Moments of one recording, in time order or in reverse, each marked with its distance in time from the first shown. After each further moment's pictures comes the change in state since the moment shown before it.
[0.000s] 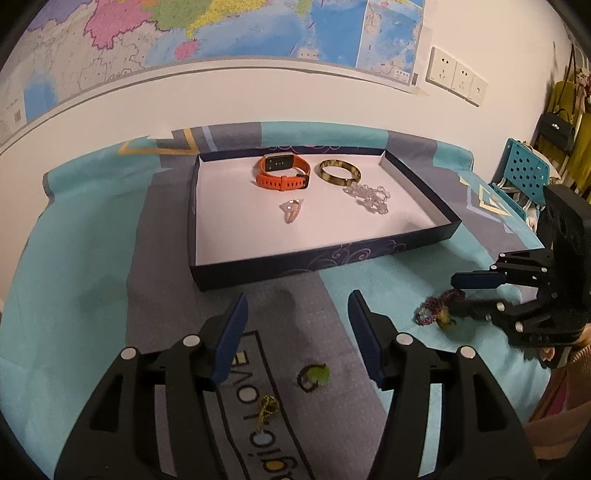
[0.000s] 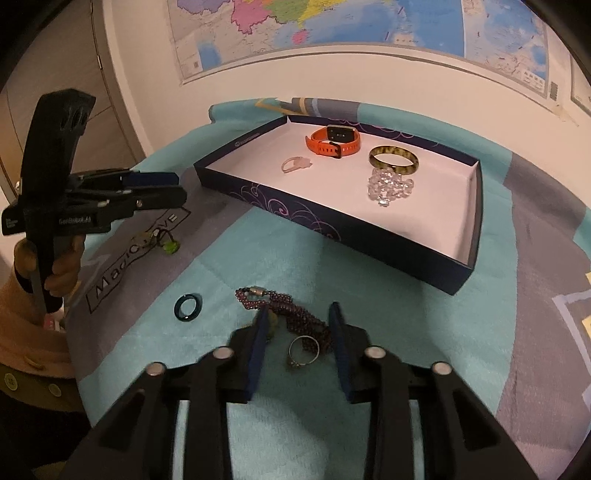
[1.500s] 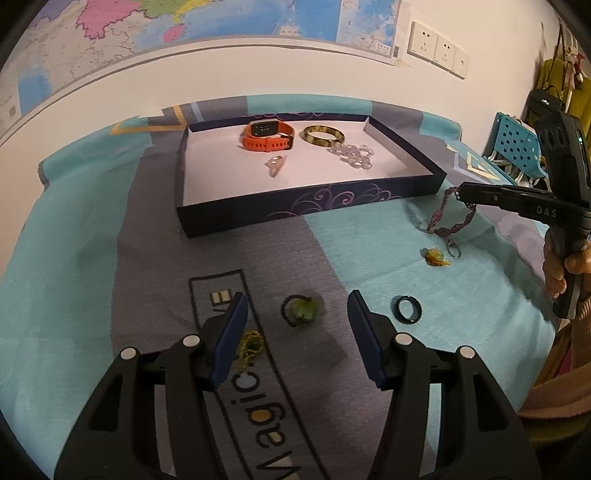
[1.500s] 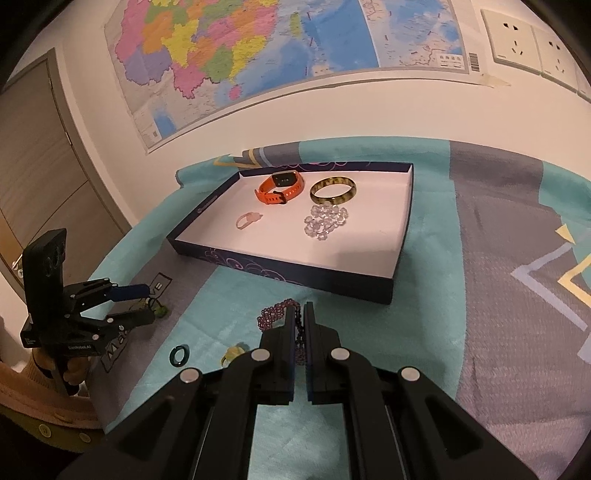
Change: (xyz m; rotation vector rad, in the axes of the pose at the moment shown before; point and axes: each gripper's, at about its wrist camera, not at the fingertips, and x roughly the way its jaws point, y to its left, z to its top) left arm -0.004 -0.006 -0.036 0.050 0.049 -0.019; right arm -0.037 -0.046 0.000 0.234 -0.155 -0.008
